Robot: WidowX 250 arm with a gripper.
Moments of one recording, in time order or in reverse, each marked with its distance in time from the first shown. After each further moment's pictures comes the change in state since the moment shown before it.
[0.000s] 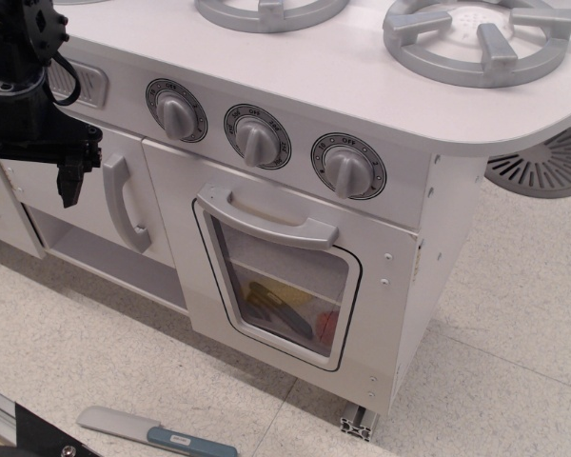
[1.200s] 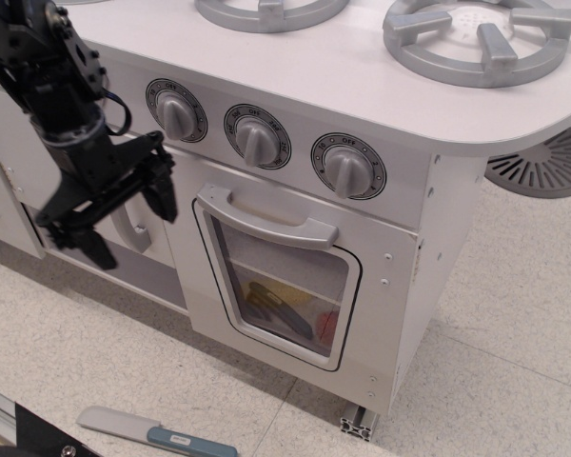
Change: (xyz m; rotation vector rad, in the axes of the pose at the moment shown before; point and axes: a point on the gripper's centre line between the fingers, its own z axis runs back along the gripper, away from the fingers) arm -0.025 -0.076 -0.017 -0.317 0.238 0.739
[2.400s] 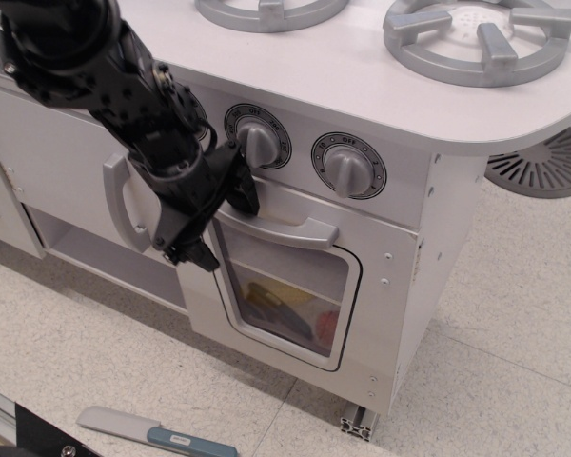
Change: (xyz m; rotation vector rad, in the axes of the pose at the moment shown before) arm -0.026 -0.057 -0.048 -0.163 -0.052 0.151
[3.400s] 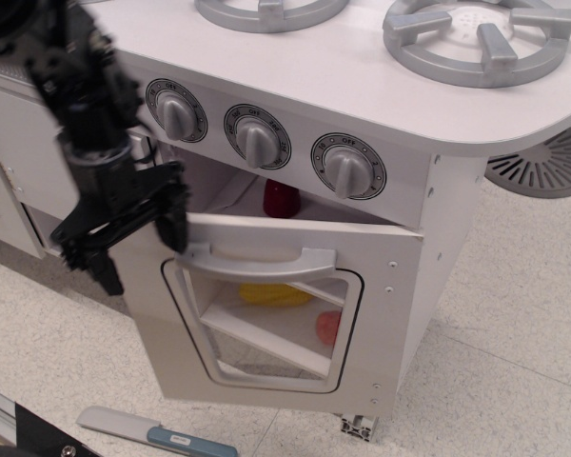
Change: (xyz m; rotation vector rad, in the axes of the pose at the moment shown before) arm 0.020 0.057 0.053 0.328 0.038 -0.211
